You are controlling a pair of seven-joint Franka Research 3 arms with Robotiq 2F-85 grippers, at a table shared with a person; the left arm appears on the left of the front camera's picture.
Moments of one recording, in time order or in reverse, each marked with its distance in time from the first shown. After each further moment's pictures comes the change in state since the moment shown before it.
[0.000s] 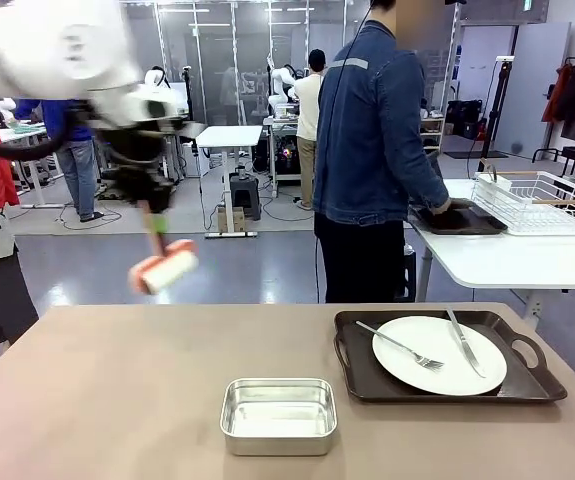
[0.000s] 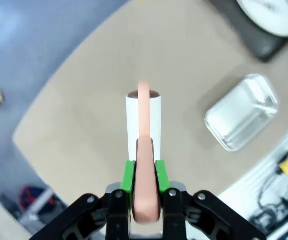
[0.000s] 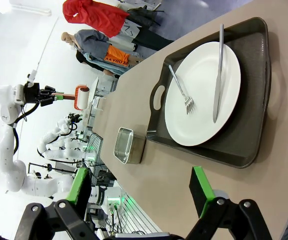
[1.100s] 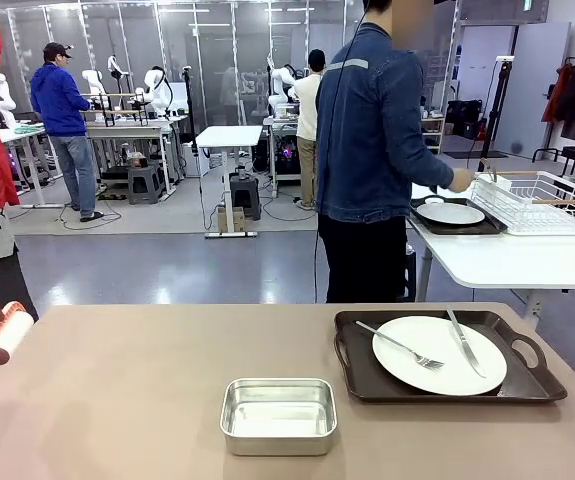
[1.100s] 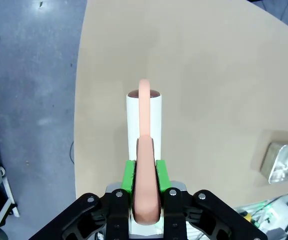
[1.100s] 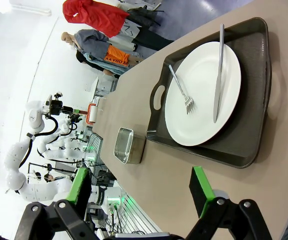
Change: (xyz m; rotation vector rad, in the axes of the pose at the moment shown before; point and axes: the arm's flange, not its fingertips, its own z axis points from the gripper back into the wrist) left arm -0.288 0.221 -0.072 -0.087 0.042 0.923; right arm 0.000 0.000 0.000 0.000 0.000 0.000
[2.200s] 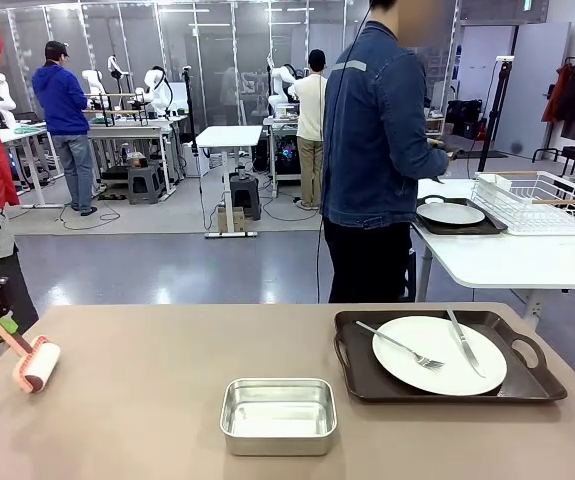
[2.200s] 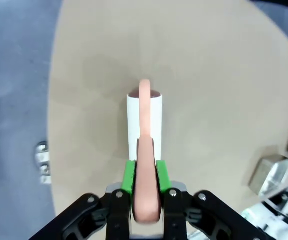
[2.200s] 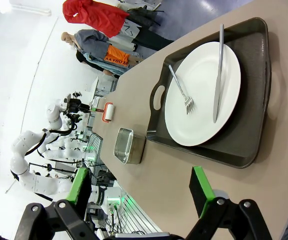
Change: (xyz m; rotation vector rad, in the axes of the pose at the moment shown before) left arm 0.035 0.058 -0.105 -0.197 0.061 0.070; right arm 0.000 0.000 0.000 0.000 0.000 0.000
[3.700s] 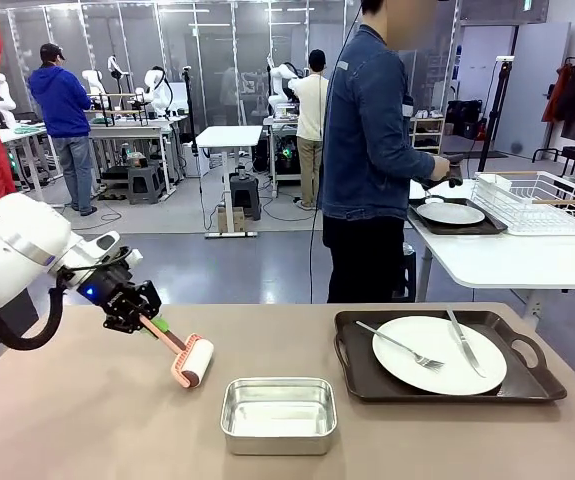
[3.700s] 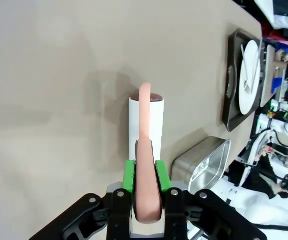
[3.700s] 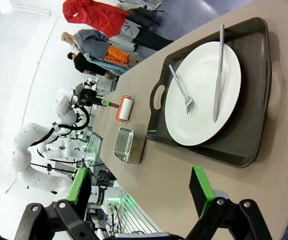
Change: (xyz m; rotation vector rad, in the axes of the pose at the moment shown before) left arm 0.008 -0.190 -0.143 -0.398 0.138 -0.176; right arm 0.000 0.000 0.000 0.000 0.000 0.000
